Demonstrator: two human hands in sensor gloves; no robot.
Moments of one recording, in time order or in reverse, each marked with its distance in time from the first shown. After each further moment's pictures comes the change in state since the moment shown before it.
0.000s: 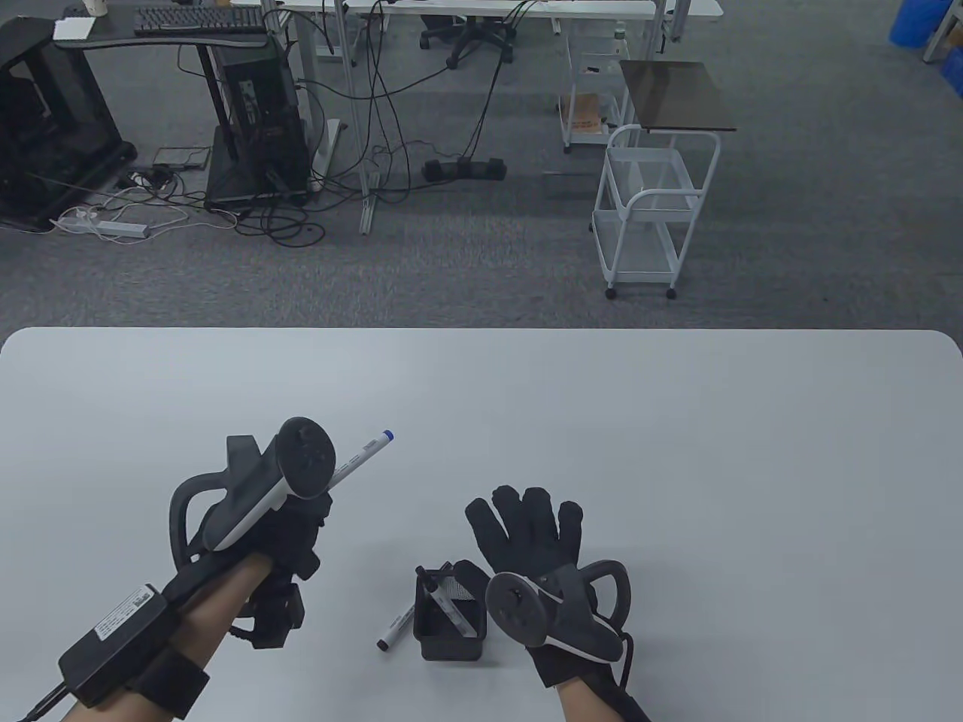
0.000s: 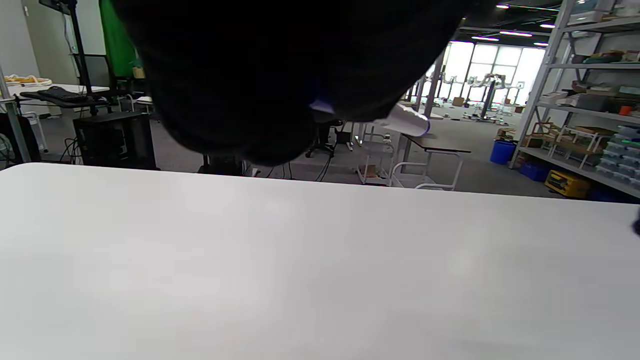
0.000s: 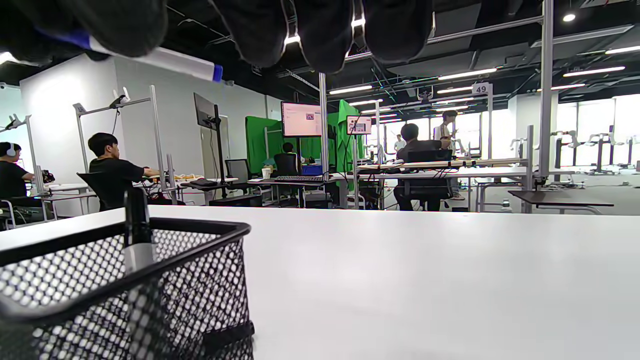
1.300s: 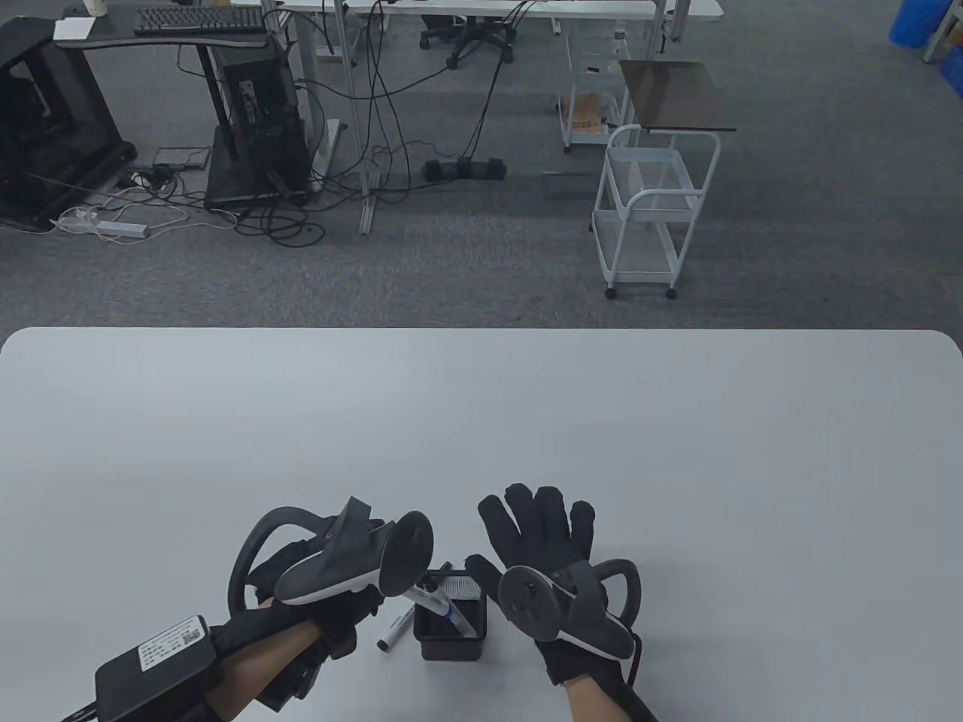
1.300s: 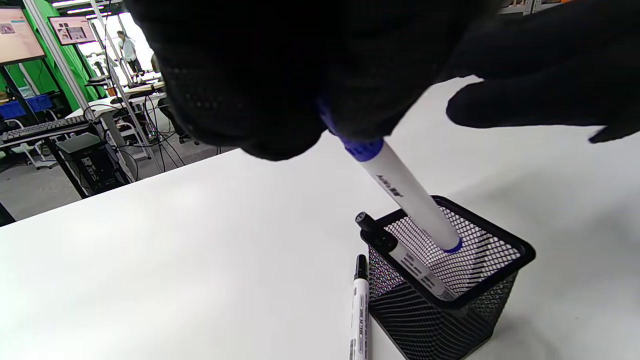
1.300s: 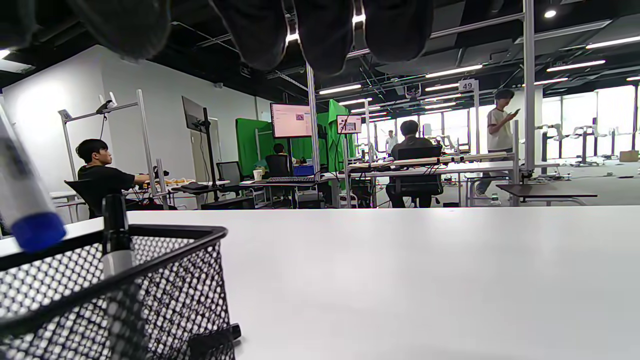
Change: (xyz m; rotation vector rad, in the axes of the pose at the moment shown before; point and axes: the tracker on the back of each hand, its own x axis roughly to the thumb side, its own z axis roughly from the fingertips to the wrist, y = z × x) left_hand 0.071 -0.035 0.042 -0.065 -0.399 -0.327; right_hand -0.012 -0.002 0.001 -0.003 0.033 -0.025
